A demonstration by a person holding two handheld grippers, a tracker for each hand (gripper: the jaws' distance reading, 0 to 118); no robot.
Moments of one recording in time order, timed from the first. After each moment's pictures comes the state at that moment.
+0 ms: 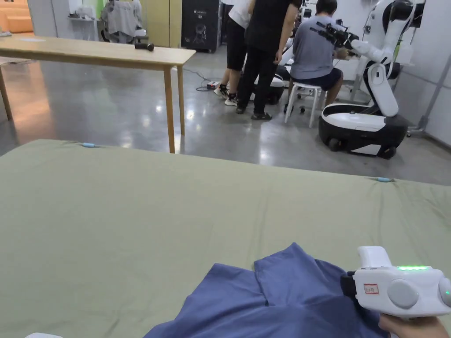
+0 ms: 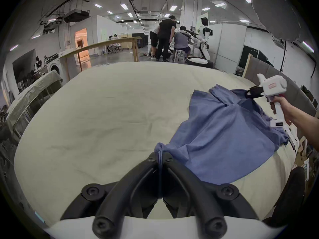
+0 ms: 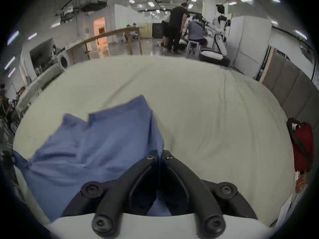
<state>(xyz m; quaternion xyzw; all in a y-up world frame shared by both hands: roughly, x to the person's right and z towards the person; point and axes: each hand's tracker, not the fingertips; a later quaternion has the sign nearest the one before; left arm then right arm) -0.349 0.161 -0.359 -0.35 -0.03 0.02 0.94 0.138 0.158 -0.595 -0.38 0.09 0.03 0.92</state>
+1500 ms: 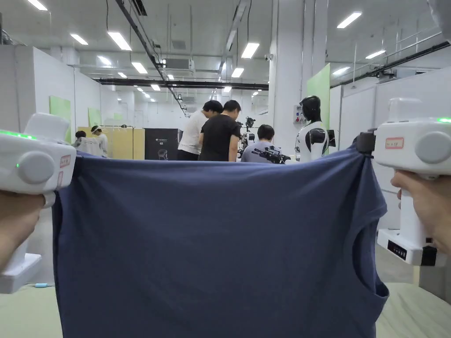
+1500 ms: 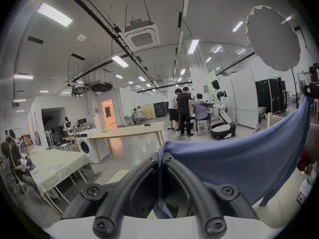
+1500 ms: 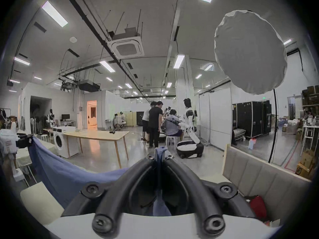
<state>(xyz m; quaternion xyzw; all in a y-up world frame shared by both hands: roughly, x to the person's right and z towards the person) -0.305 0.570 -0.510 -0.05 0.08 -0.08 0.99 0.231 0.600 -0.504 0.01 0.01 -0.01 1.00</state>
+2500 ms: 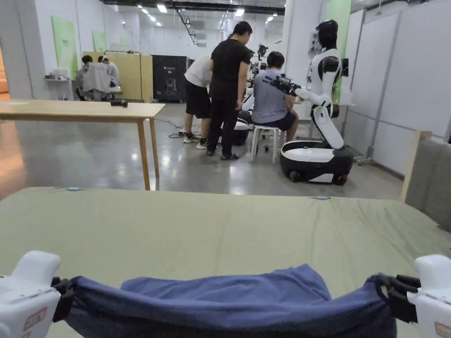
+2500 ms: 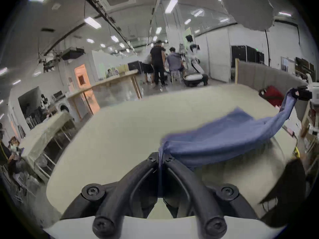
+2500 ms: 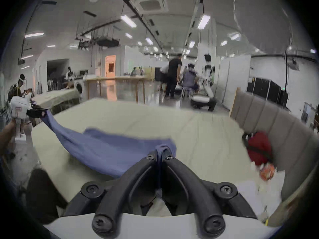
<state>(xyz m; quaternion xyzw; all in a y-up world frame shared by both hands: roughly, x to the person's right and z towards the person) -0.331 0.258 -0.250 -0.29 -0.03 -0.08 0.95 0.248 0.263 -0.239 -0.23 0.10 0.05 0.97</state>
